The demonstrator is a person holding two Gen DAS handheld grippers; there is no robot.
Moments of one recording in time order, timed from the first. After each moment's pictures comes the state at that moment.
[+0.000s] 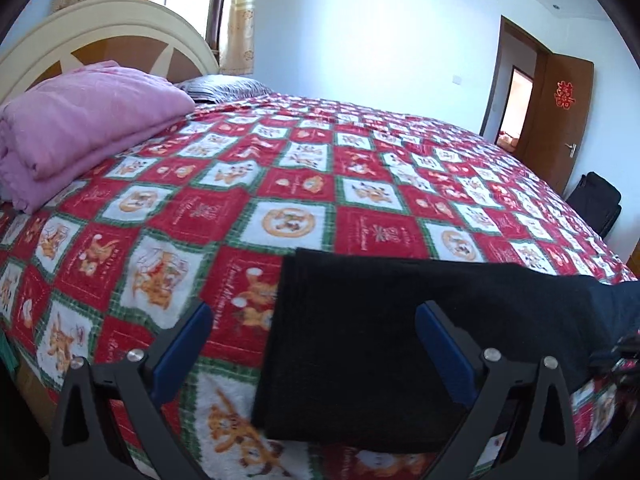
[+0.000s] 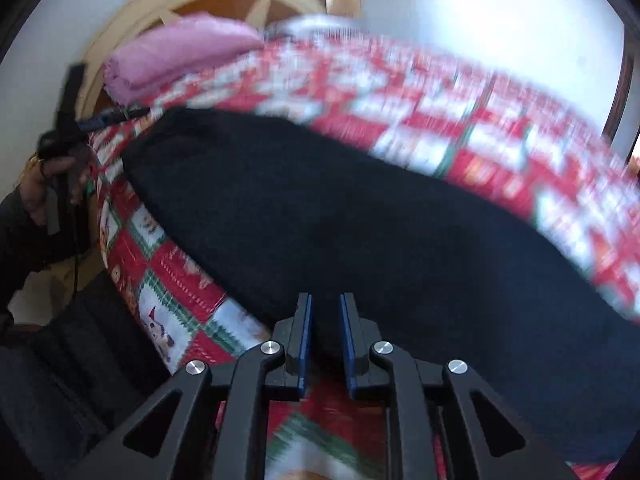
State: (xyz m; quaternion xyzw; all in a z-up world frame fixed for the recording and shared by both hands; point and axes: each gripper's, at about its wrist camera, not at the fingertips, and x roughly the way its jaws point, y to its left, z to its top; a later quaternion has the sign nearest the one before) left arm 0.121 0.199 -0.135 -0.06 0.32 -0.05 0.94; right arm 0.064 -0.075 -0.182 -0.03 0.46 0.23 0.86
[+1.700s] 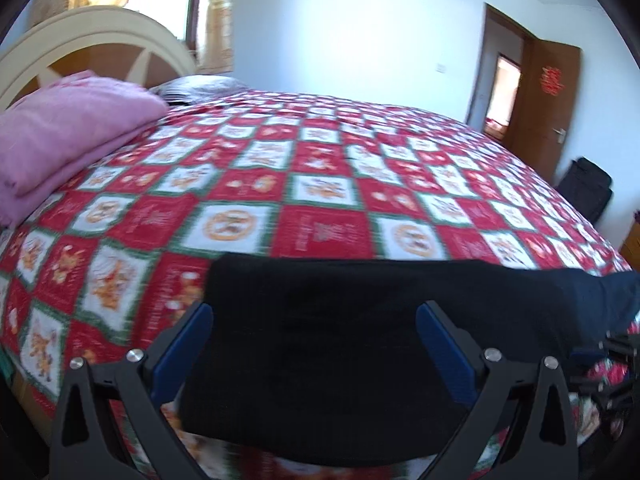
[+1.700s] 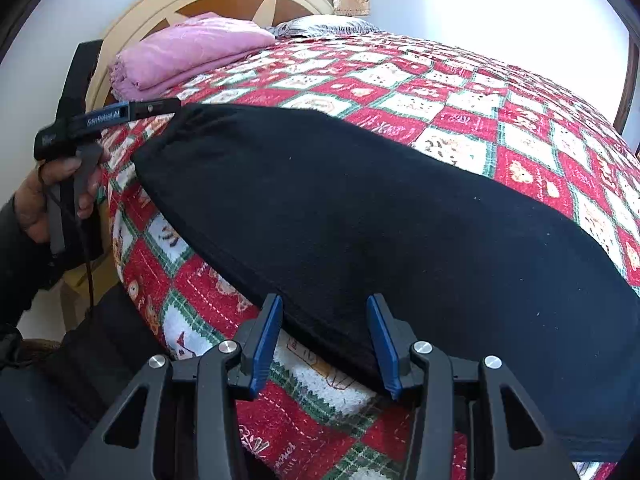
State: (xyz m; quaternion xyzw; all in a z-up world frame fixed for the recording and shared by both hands) left arm 0.122 0.147 -0.129 -0.03 0.33 -0.08 0.94; right arm 0.067 -0.057 -0.166 -0.03 0.44 0.24 0.86
